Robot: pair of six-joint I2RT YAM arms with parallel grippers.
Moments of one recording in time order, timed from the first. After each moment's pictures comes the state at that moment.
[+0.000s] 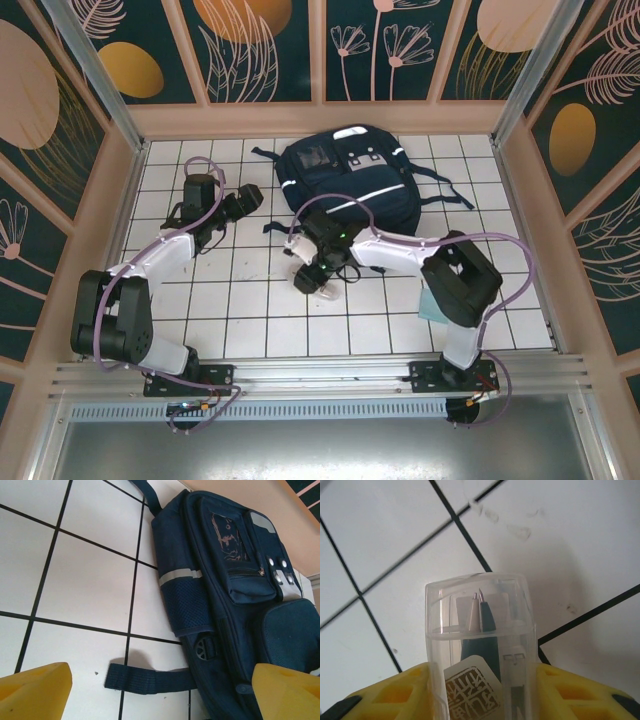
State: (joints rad) left arm -0.18 1.48 0.86 0.00 0.26 -0.67; right arm 0.88 1.81 1.19 -0.51 -0.34 -0.06
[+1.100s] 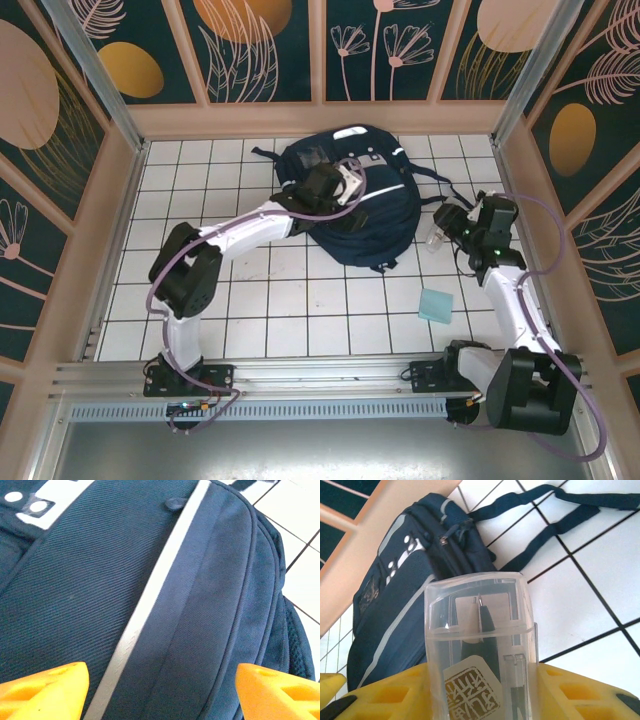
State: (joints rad) left arm -0.75 1.96 1.50 -0.26 0.08 -0.03; right arm -0.10 1.05 0.67 -0.23 -0.29 0.61
